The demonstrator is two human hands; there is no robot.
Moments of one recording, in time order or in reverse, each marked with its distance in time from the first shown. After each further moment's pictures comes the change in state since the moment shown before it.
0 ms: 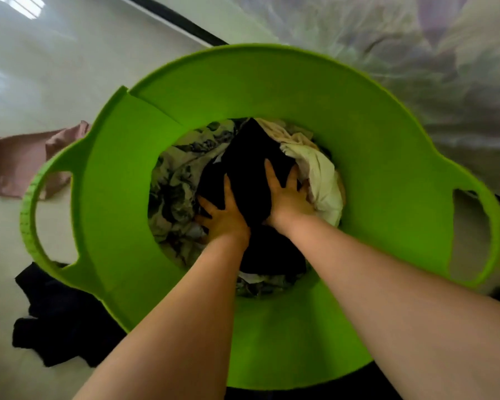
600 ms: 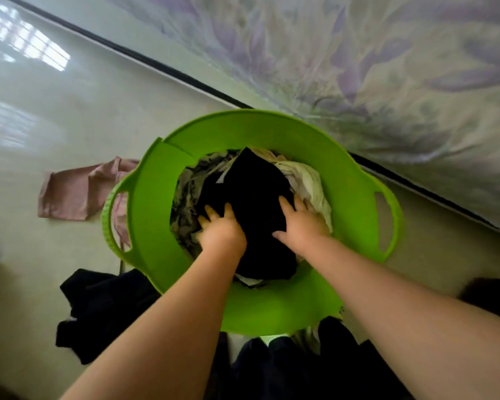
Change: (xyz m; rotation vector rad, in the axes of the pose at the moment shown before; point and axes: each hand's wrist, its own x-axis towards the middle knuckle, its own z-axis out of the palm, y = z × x) left_hand -0.083 -0.010 -0.066 0.269 -0.010 0.157; right_hand -0.096 0.045 -0.036 -0.100 0.095 -0.149
